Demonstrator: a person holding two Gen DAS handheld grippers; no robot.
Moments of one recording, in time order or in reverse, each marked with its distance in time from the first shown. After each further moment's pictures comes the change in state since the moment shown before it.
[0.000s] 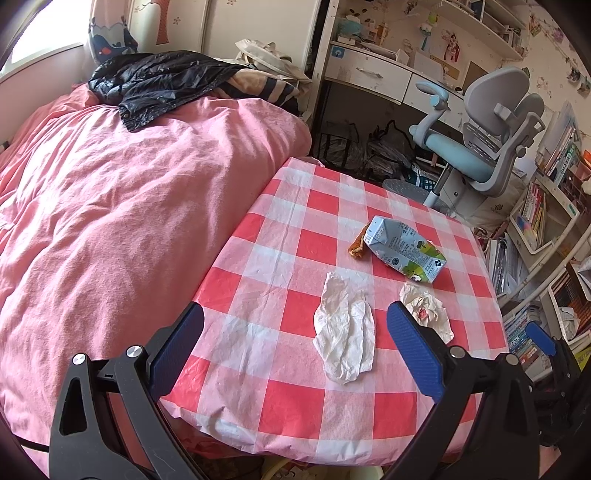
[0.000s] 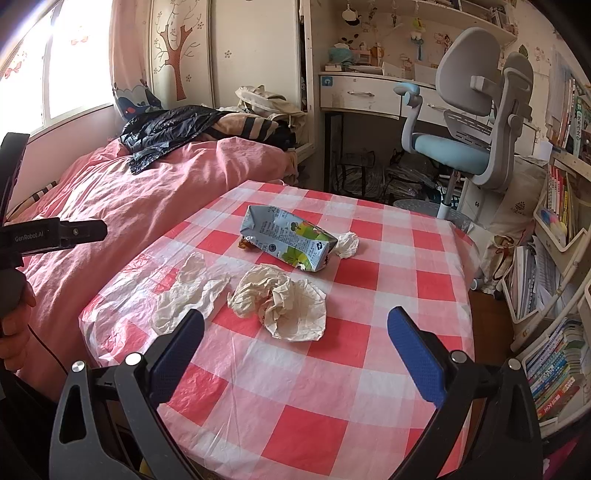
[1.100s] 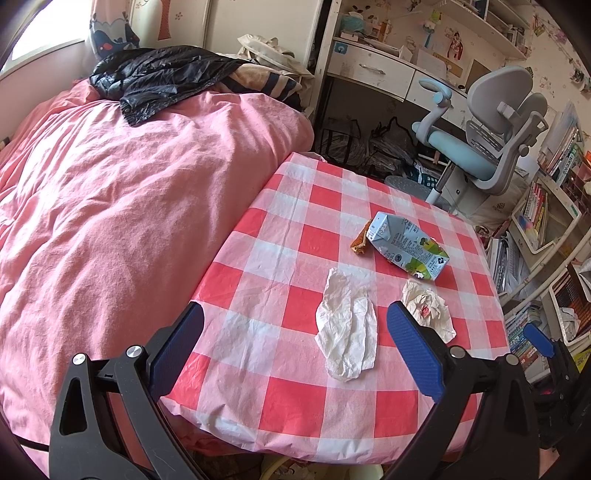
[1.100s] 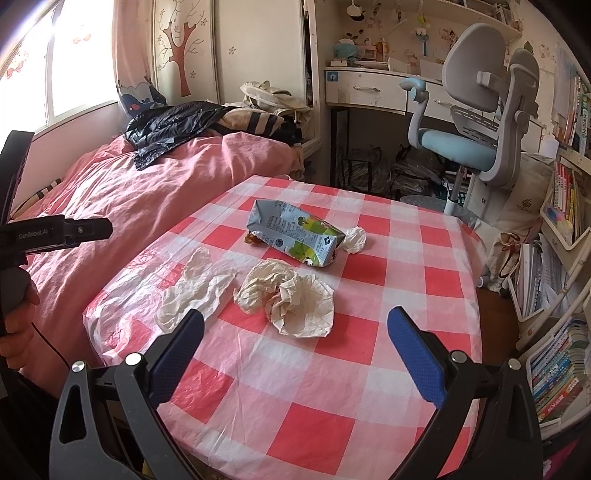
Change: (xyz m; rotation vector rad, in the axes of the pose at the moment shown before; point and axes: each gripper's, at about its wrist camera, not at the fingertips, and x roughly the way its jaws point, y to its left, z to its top) left arm 0.003 0.001 -0.003 -0.006 0.012 0.001; right arm 0.002 0.008 -0.004 -0.003 0.018 0.026
